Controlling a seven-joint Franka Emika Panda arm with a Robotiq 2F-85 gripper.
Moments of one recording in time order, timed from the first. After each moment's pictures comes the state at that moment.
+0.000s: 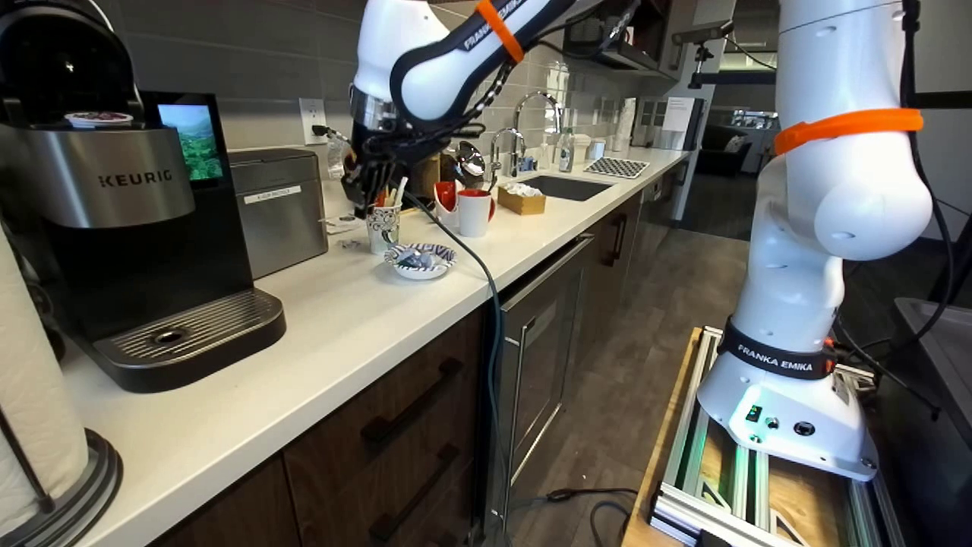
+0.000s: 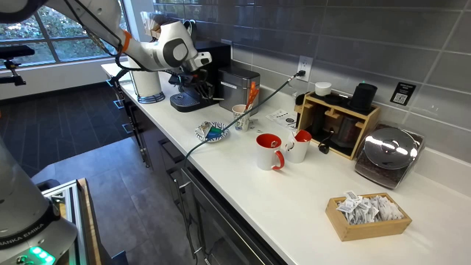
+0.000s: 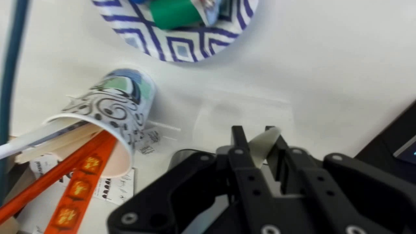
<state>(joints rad) 0.27 0.21 0.01 -1.99 -0.30 2.55 0.18</state>
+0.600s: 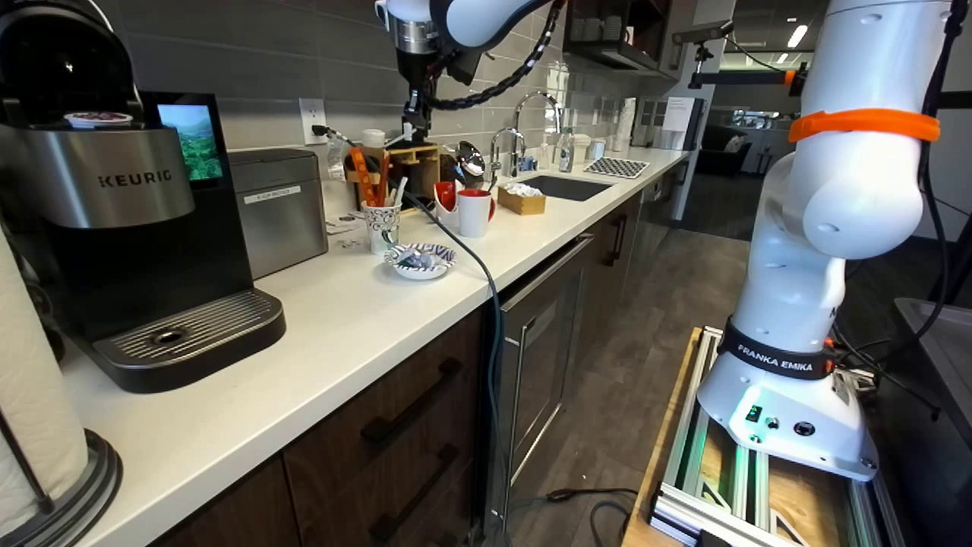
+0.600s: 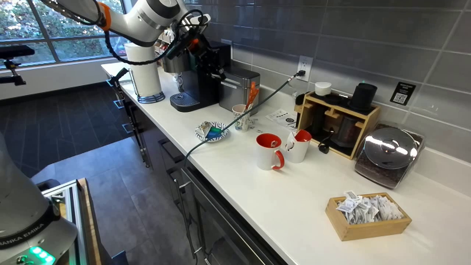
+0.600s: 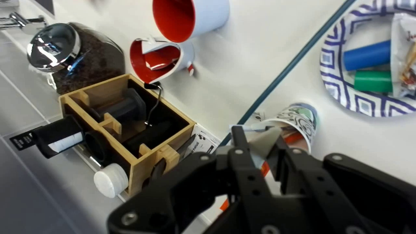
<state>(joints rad) 0.18 0.00 0.04 -1.93 -0.72 2.14 0.10</state>
